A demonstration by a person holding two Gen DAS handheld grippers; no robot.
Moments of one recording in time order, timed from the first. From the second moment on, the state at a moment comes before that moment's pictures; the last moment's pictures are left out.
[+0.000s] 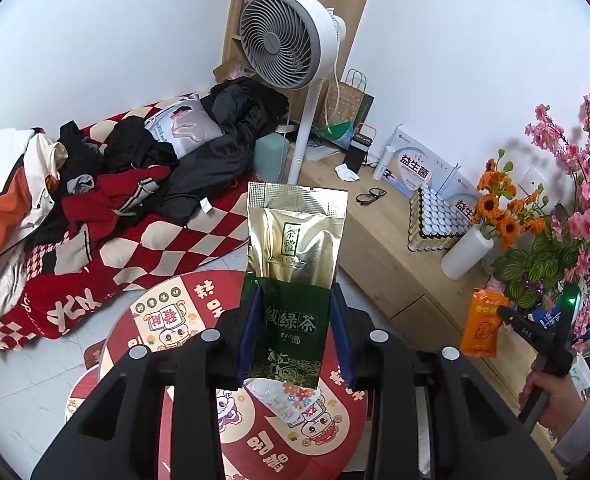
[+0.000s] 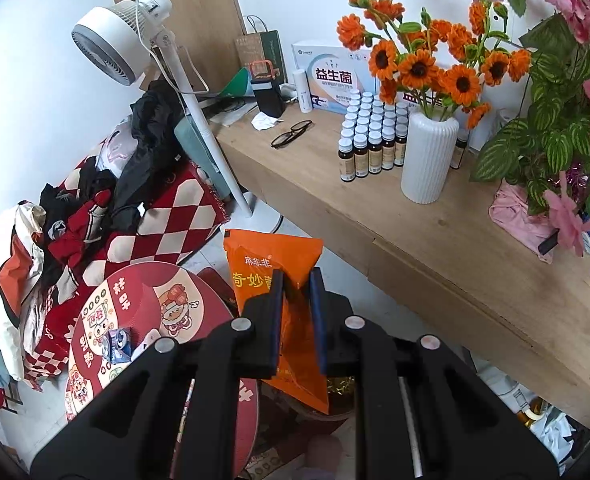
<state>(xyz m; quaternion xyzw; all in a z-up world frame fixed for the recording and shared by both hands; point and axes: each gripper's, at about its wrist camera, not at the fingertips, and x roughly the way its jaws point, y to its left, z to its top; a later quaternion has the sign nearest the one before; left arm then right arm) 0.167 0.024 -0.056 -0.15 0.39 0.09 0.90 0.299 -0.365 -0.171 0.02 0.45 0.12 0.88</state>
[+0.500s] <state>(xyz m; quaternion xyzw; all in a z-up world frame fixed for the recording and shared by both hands) 0.174 0.003 -0.060 -0.14 0.40 0.06 0.90 0.309 -0.366 -0.187 0.01 0.47 0.11 0.87</state>
